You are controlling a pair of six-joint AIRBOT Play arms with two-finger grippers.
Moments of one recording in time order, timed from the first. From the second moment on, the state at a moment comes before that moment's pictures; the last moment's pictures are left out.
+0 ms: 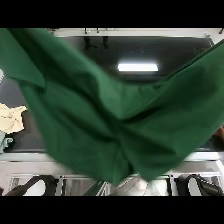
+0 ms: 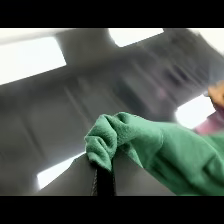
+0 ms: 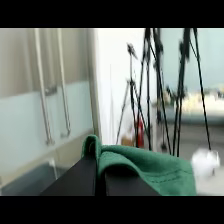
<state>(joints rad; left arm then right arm) 0.31 -1.13 1.89 -2.47 1.60 1.96 -0.39 -0.52 1.10 -0.20 0.87 0.74</state>
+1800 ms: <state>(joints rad) 0.31 -1.84 1.47 -2.34 1.37 1.98 -0.02 -1.28 0.58 -0.39 0.94 1.09</state>
